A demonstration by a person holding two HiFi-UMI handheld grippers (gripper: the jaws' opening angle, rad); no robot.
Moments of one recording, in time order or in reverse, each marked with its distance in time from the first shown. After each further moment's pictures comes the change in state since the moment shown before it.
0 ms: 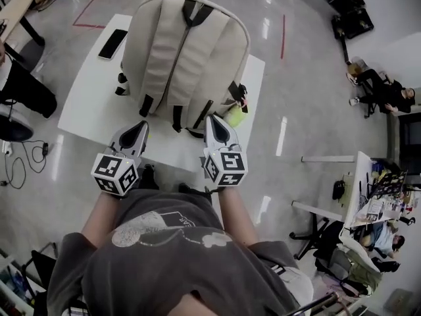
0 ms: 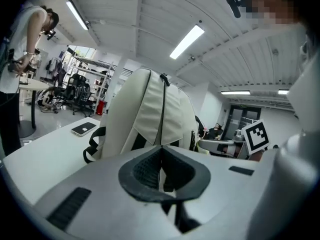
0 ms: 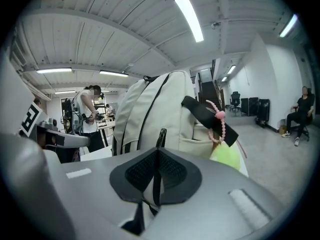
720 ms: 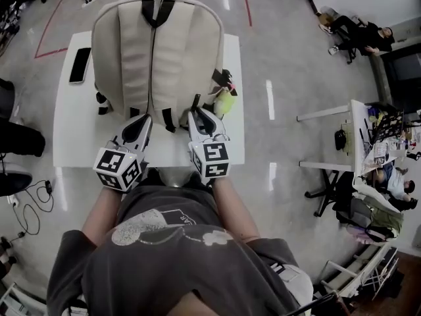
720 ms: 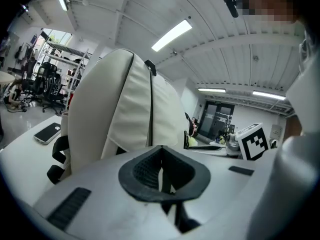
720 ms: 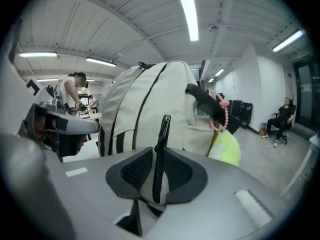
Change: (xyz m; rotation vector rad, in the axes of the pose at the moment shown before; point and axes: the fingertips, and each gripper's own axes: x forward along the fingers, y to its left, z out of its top) left arm 0.059 -0.012 0.010 0.072 0.078 -0.290; right arm 0.020 0.004 -0.022 -0.011 0.064 -0.200
